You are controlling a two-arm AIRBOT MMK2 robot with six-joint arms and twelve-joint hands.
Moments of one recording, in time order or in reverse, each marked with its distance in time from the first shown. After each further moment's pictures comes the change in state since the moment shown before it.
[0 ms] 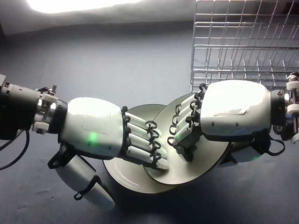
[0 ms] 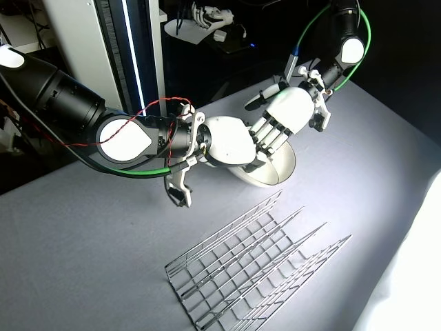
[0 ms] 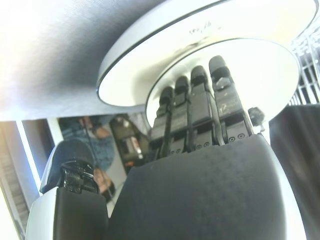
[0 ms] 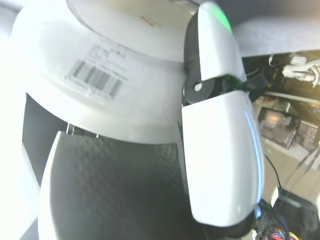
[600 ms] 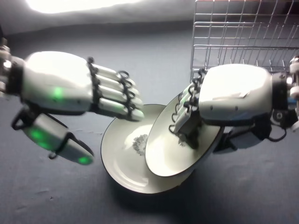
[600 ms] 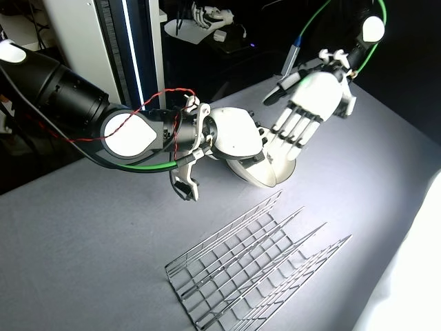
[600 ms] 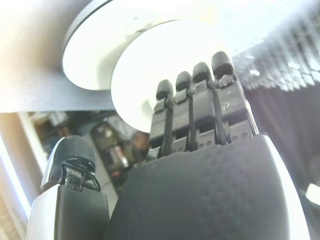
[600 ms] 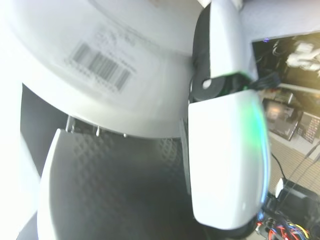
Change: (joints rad) left arm -0.100 0.145 -0.014 -0.006 0.001 -0.011; right arm 0.068 0.031 -0.027 -0.006 0.012 0.003
